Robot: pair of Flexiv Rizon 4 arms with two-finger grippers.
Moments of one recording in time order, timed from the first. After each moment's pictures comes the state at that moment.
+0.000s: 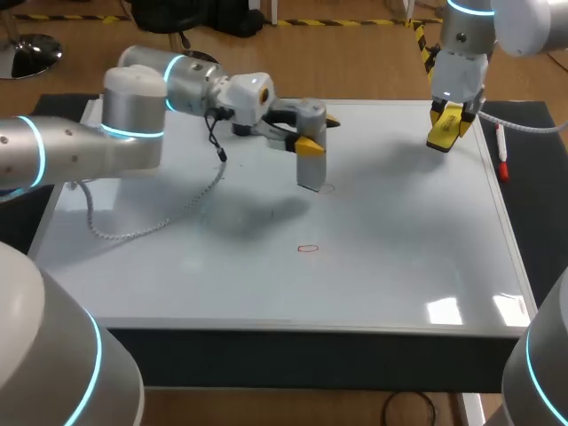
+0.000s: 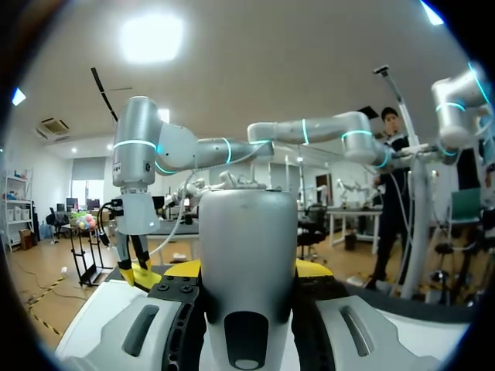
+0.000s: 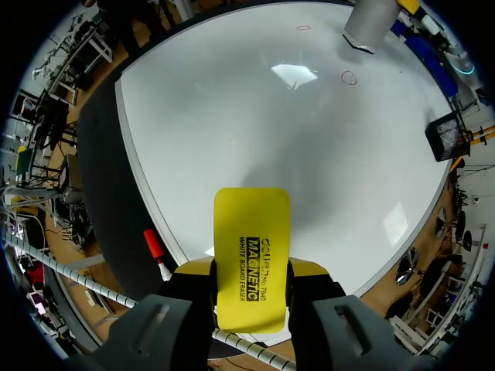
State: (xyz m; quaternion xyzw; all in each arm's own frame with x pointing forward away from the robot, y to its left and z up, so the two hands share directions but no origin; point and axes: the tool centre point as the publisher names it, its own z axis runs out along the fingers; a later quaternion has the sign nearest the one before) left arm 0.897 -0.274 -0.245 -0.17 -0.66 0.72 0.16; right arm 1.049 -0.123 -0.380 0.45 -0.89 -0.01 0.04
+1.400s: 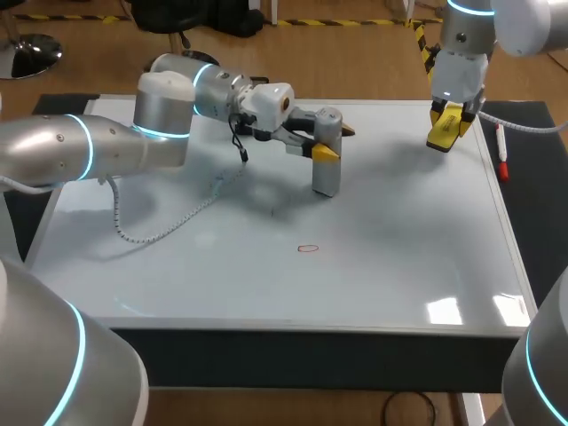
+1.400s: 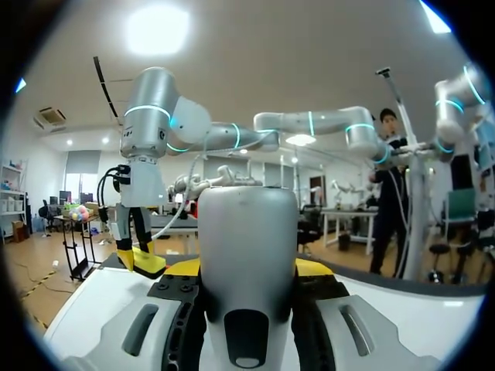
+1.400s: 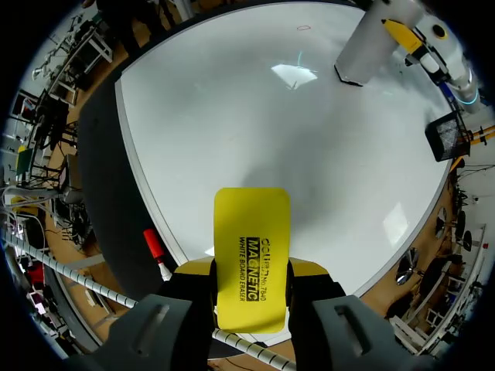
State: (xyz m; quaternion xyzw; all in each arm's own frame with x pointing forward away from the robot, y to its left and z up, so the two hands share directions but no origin) left arm 0.927 -0.301 -0.291 -0.17 -0.66 0.71 0.18; right arm 1.048 -0.123 -0.380 0.45 -0.89 -0.01 0.04
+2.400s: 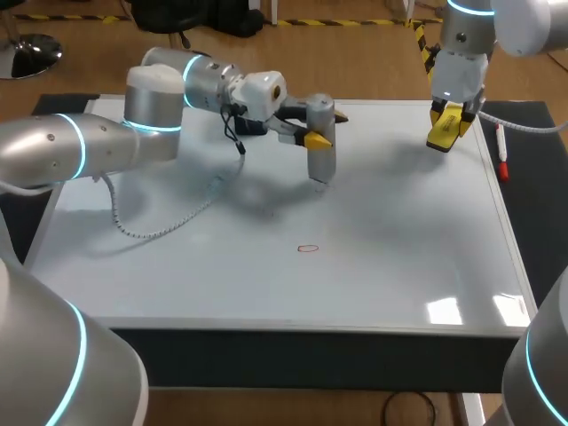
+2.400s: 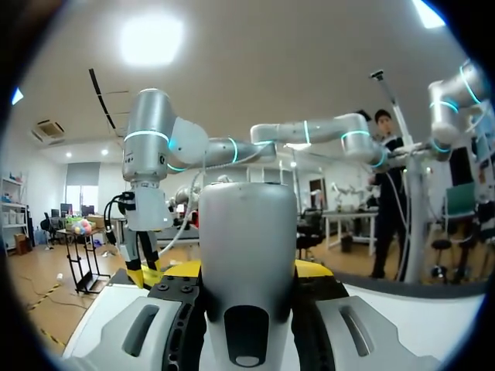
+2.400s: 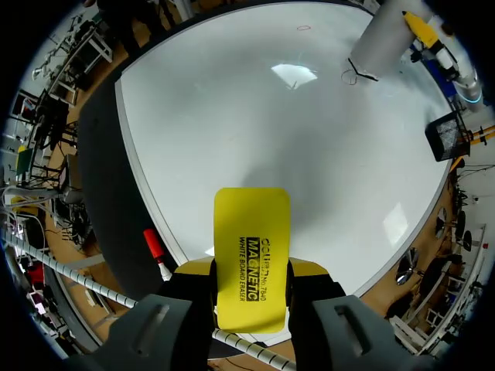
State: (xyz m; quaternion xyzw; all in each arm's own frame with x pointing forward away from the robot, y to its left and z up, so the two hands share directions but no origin) left arm 0.934 -0.282 -0.256 -0.18 -0.63 0.73 0.16; right arm 1.048 -0.123 -0.380 0.45 -0.89 -0.01 0.04
